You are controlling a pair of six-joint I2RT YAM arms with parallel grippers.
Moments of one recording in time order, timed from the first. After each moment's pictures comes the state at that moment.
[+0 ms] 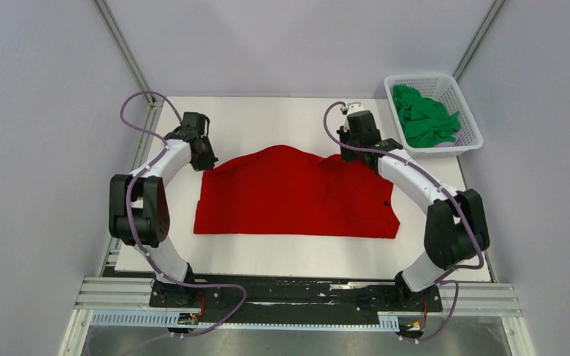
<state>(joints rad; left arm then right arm) -0.09 1.72 1.23 -0.55 -0.09 -0.44 0.39 1.62 1.23 -0.33 0.11 0.14</state>
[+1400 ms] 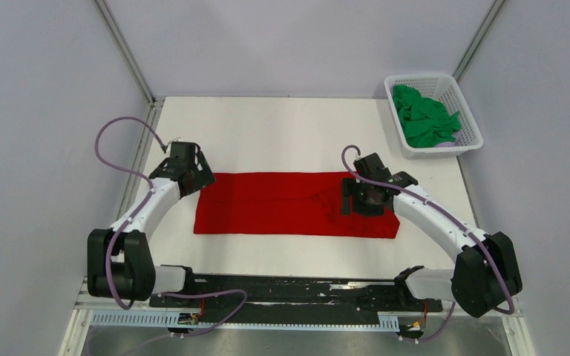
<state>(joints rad) -0.08 1.23 0.87 -0.55 -0.28 -0.55 0.48 1.23 0.89 -0.77 -0.01 0.47</state>
